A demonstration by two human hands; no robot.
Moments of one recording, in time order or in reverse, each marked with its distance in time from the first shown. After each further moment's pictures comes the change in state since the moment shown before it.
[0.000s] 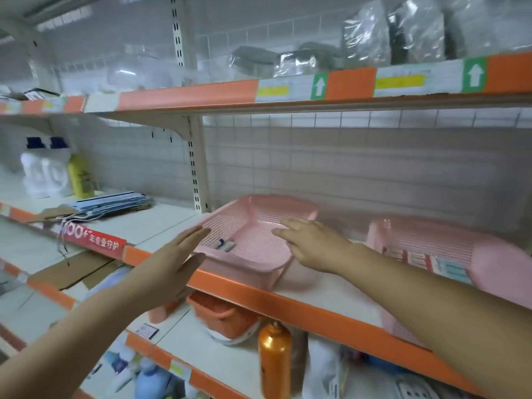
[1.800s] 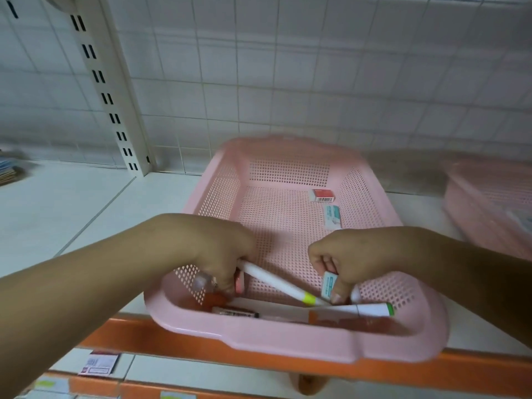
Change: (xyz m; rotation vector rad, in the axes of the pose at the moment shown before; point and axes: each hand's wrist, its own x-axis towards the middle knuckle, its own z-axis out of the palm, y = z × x) left_hand 0.253 -0.126 0.090 0.337 -1.108 0.490; right_hand 0.137 -0.003 0.076 0.469 -0.761 0.370
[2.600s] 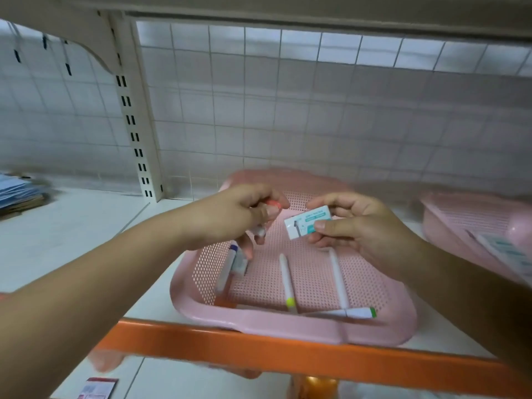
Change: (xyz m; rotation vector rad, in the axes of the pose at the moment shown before) left_hand -0.061 0.029 -0.019 -0.925 0.709 0.308; right_hand -0.051 -0.032 -0.011 1.279 0.721 -0.291
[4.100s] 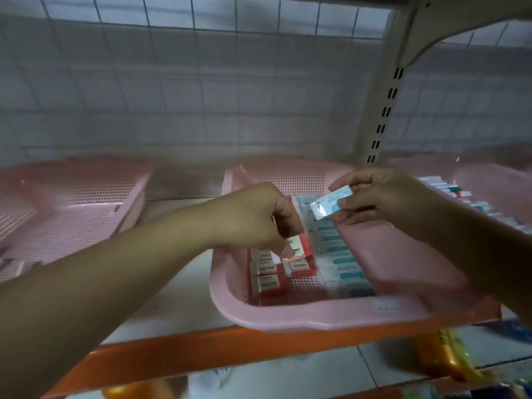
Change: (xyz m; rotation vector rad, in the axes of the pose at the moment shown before) left_hand 0.146 0.151 0.289 0.425 -0.297 0.201; right_hand -0.131 0.002 -0.333 -0.299 0.352 0.211
